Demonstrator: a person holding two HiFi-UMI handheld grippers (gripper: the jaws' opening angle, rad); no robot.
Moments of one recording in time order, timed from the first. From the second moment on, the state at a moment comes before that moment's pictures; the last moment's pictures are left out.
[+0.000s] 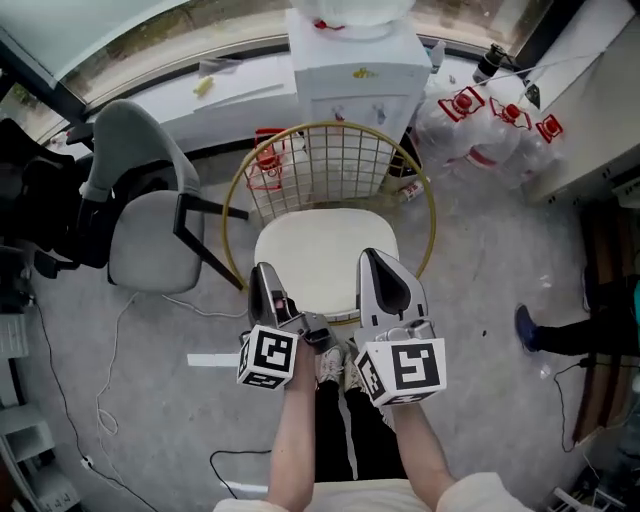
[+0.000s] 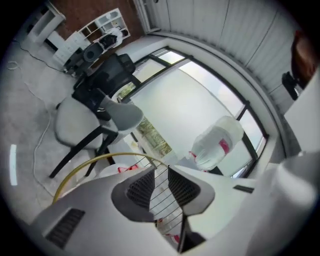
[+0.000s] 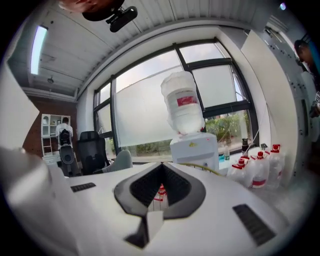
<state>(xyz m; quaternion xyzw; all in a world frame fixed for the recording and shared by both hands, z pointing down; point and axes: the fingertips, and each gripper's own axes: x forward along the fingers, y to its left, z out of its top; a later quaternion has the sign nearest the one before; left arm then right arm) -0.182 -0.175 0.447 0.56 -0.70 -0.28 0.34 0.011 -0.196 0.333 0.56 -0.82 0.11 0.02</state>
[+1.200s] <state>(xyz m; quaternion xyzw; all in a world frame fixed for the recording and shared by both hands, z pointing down) -0.103 -0.120 0.024 0.75 -0.64 -0.09 -0.13 -0.002 -0.125 0.057 0.51 -0.85 -0.05 -0.08</state>
